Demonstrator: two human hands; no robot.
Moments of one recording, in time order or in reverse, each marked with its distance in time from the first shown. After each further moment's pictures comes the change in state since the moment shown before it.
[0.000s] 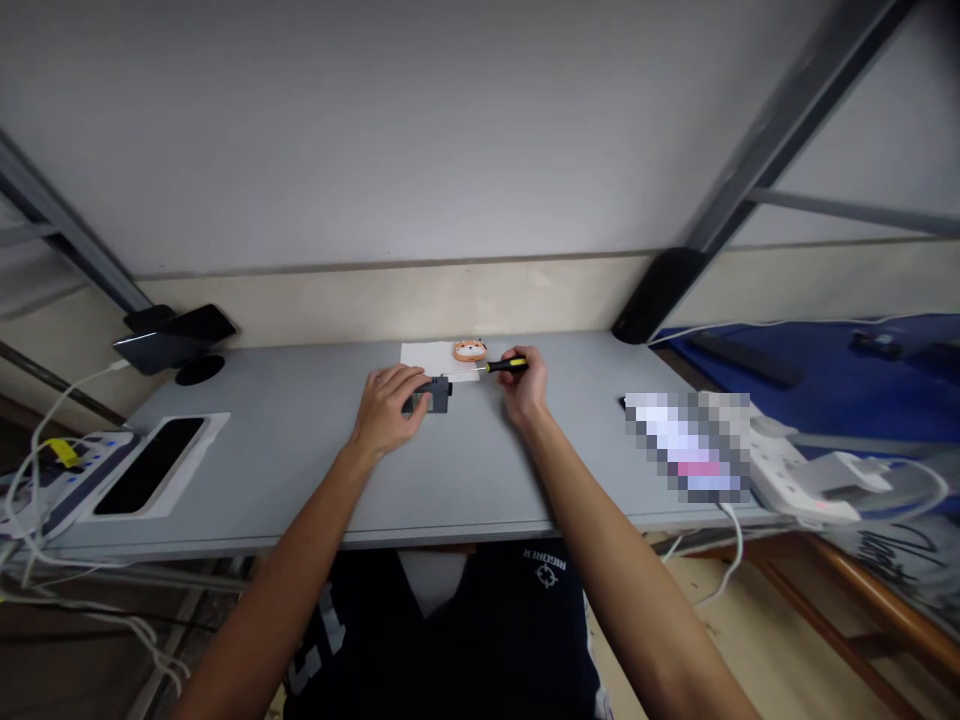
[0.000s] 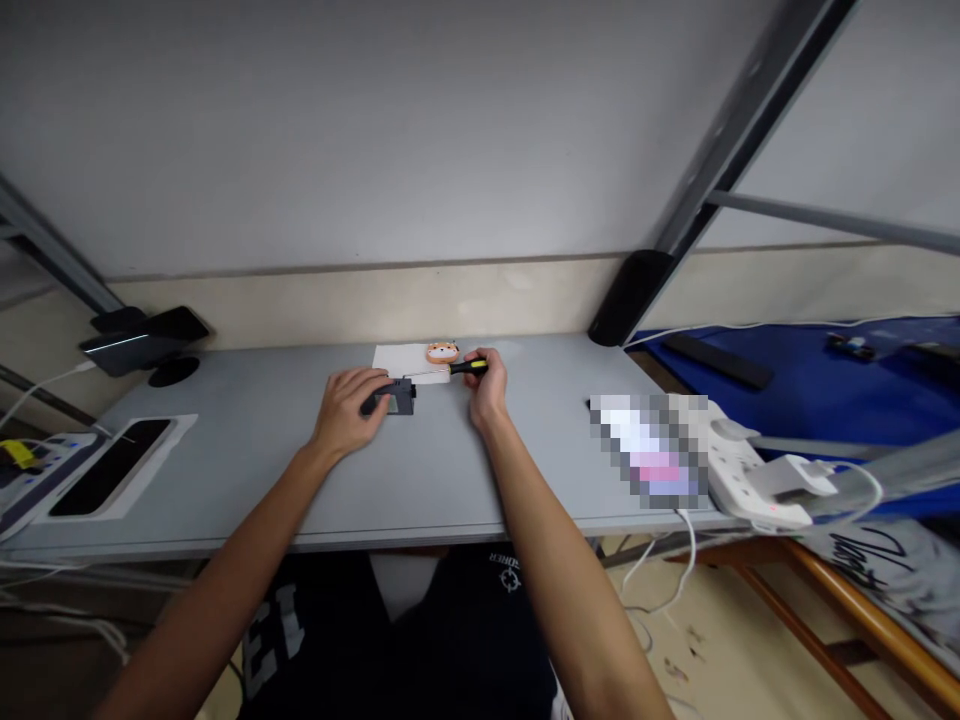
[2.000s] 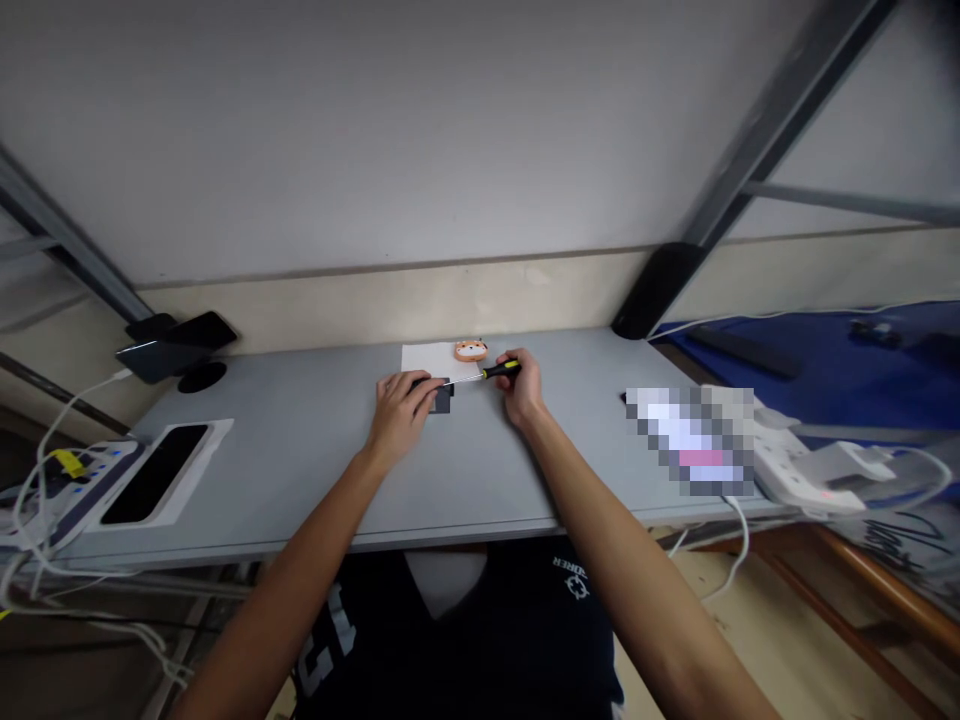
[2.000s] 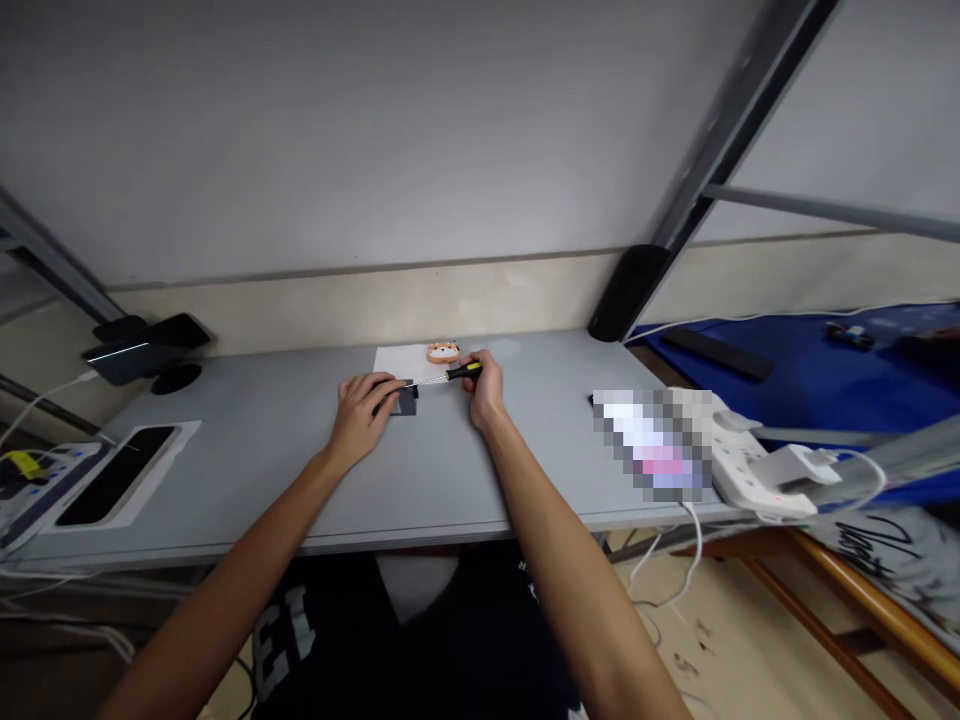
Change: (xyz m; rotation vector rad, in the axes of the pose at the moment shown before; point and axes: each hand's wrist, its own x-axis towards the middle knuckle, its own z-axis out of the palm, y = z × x) left_hand -0.004 0.003 0.015 0.122 0.004 0.026; right_hand -0.004 0.004 0.002 -0.009 0.017 0.089
